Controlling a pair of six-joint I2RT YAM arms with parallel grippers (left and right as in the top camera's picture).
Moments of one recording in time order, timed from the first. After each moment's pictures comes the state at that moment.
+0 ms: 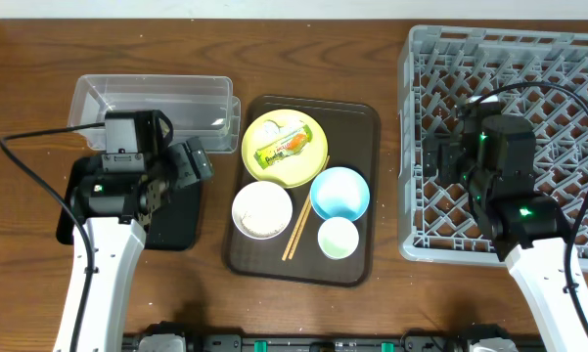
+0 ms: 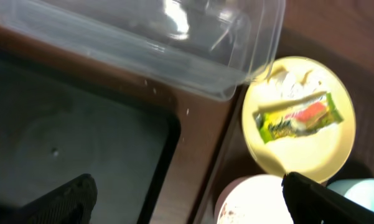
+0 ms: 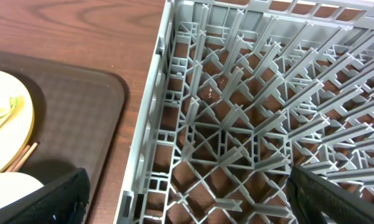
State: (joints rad) left arm 0.01 1.21 1.05 -0.80 0.04 -0.33; right arm 0.14 1.14 0.91 -0.47 0.10 0.01
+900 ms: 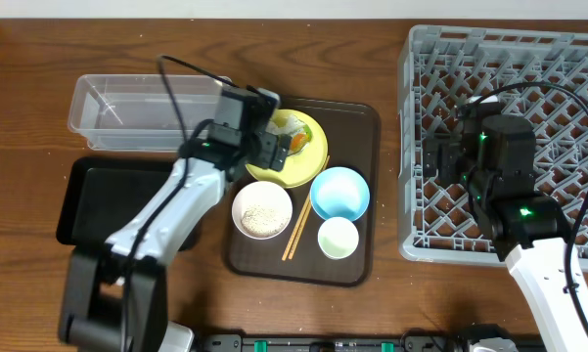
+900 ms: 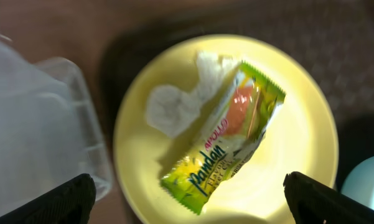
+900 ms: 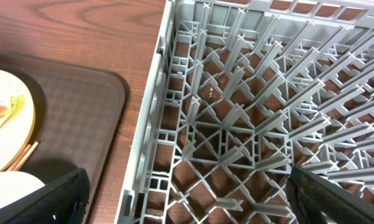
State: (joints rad) left arm -0.33 1.66 1.05 -0.34 0.05 0.05; right arm 0.14 1.14 0.91 -0.47 0.10 0.01
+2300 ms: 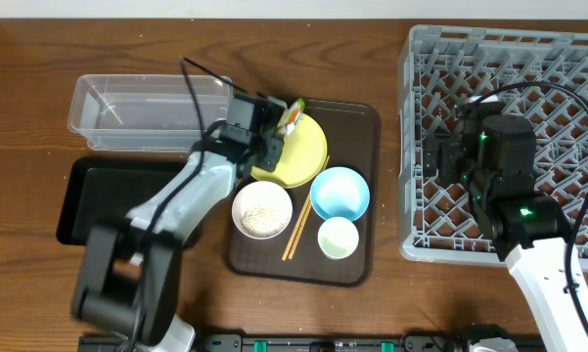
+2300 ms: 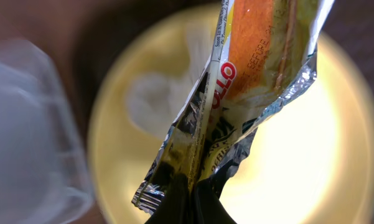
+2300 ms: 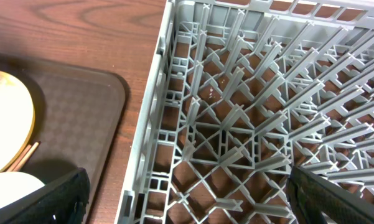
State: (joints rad) left arm -0.33 1.72 1.05 -0.29 0.04 0.06; right arm 0.14 1.14 0.91 -0.47 0.10 0.01
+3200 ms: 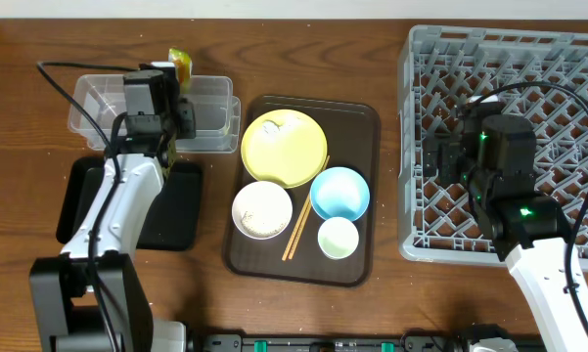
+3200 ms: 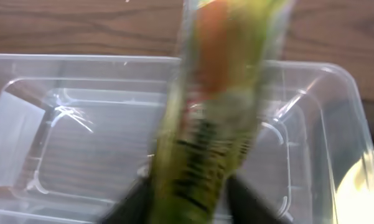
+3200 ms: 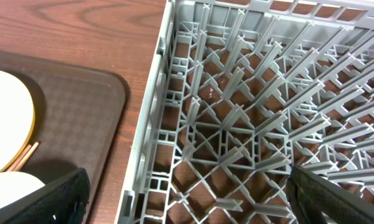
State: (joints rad) left arm 0.03 1.60 1.06 -0.22 -0.08 0.01; right arm 0.14 1.14 0.91 -0.47 0.10 0.01
